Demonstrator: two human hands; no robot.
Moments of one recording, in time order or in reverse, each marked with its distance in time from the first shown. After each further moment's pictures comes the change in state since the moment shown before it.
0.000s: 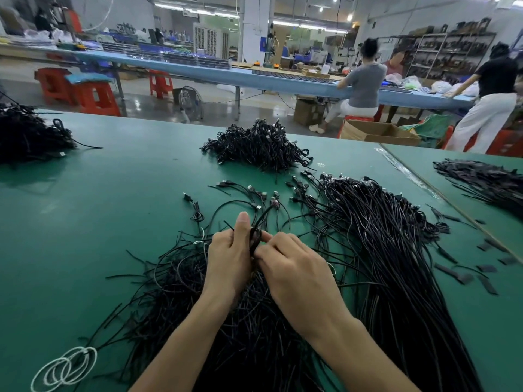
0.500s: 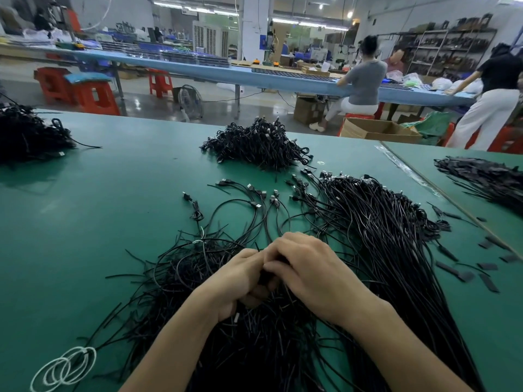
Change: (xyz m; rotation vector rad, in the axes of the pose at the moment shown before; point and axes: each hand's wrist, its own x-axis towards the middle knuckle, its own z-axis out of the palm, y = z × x) left_hand -0.007 0.010 -0.004 -0.010 -0.535 -0.434; right_hand 0.007 0.032 -0.022 0.240 -0.314 0.064
